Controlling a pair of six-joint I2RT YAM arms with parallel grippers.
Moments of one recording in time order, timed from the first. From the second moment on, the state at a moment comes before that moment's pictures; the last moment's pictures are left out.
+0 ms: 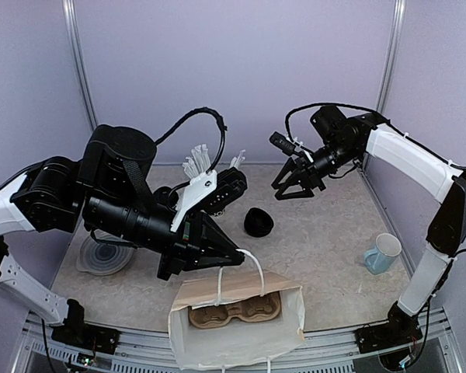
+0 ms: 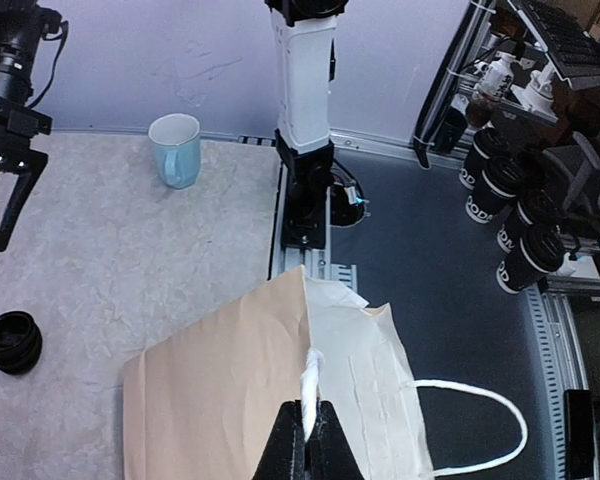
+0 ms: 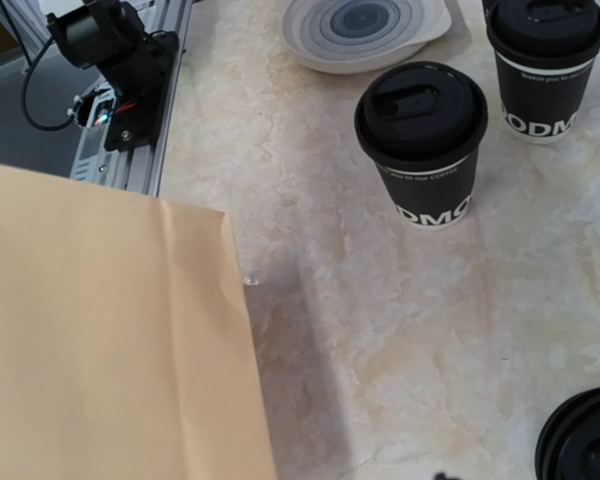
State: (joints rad) left arm -1.40 1.32 1.52 -0.68 0.16 -0.07; right arm 0.51 1.72 1.73 -1.07 -0.91 -0.67
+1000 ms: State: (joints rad) left arm -0.91 1.43 1.56 -0.65 0.25 0.01; right arm 0.58 1.56 1.79 -1.17 -1.09 -0.84
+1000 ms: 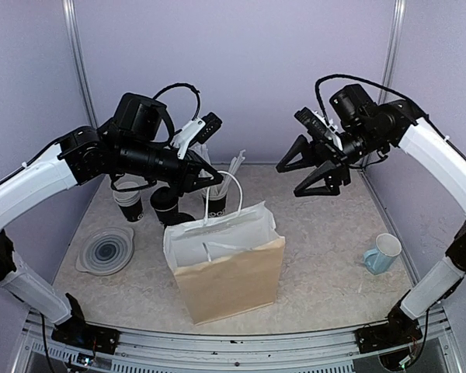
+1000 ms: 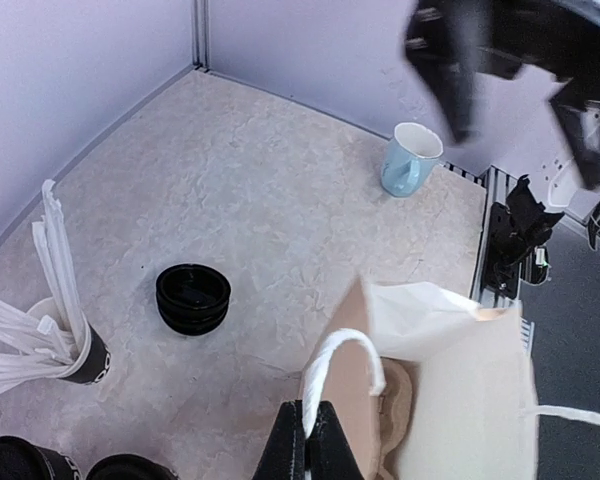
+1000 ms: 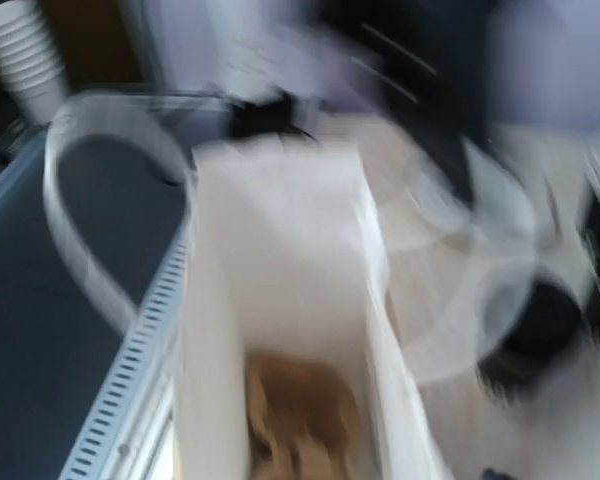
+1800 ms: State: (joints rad) left arm -0.88 1.49 1.56 -0.65 0.26 -0.02; right arm 1.09 1.57 1.75 -1.04 -0.78 -0.74
